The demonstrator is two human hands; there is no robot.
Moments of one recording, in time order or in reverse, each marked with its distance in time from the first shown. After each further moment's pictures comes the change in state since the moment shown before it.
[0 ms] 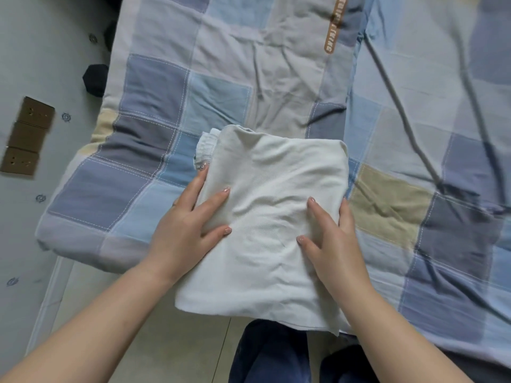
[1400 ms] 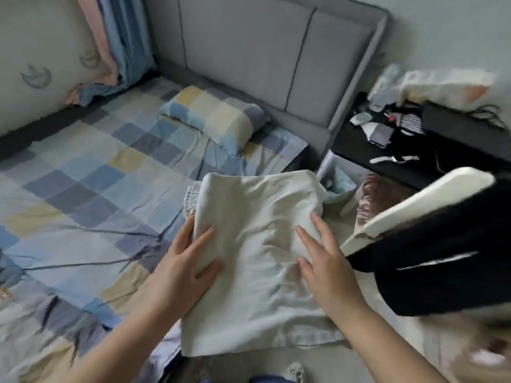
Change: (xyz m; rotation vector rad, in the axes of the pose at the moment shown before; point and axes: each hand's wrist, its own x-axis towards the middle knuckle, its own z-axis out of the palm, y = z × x) left_hand -0.180 0.432 -0.133 -0.246 -0.383 1.099; right_hand -0.578 -0.057 -0.176 -0.234 1.240 0.479
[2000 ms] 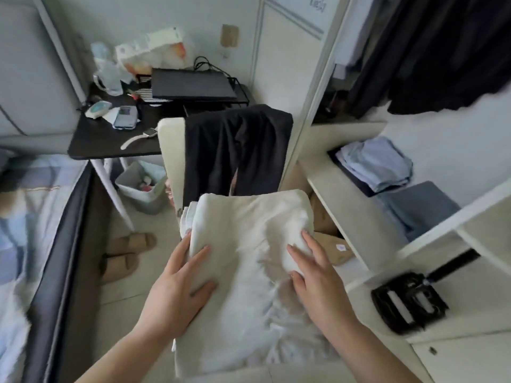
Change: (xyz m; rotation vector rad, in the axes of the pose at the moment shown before) left_hand -0.086 0.327 0.254 -0.235 -0.595 0.558; right_hand -0.329 0.216 -0.188 -0.133 0.338 0.799
